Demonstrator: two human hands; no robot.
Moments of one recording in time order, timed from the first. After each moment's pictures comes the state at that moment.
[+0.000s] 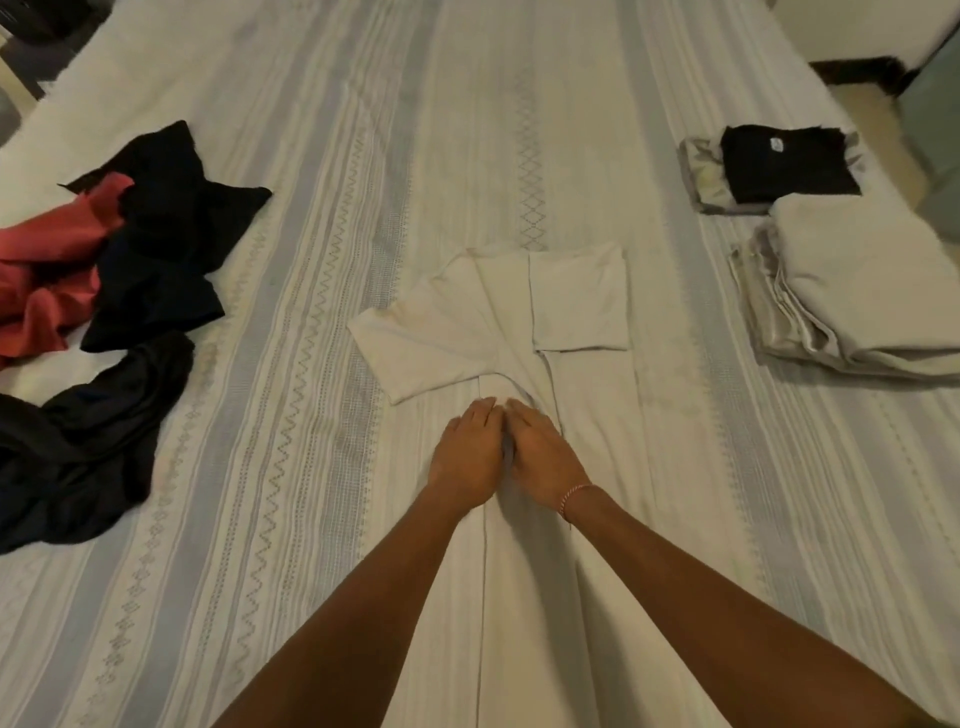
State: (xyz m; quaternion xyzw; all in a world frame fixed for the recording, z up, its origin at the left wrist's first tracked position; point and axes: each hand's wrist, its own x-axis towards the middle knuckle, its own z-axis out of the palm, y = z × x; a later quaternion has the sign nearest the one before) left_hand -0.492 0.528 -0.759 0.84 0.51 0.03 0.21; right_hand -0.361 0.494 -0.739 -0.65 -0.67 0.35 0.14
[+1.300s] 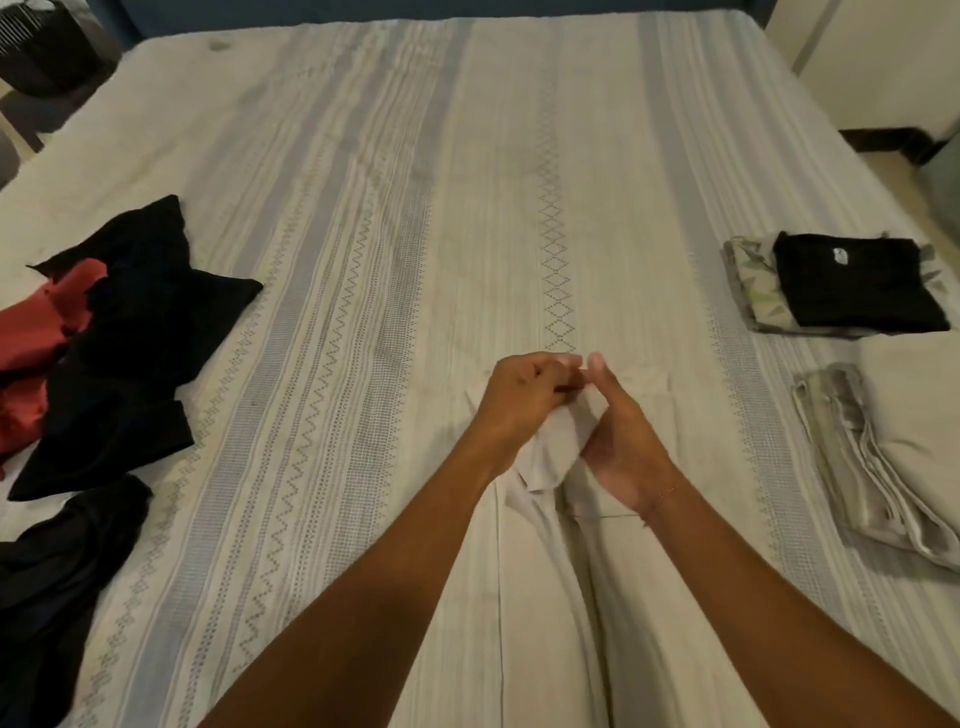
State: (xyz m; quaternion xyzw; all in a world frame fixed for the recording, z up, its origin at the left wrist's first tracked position) left_hand -0.410 0.751 -0.644 0.46 0.47 0.34 0.68; right_hand -0.287 0.704 -0.668 -0.49 -0.18 0.66 0.53
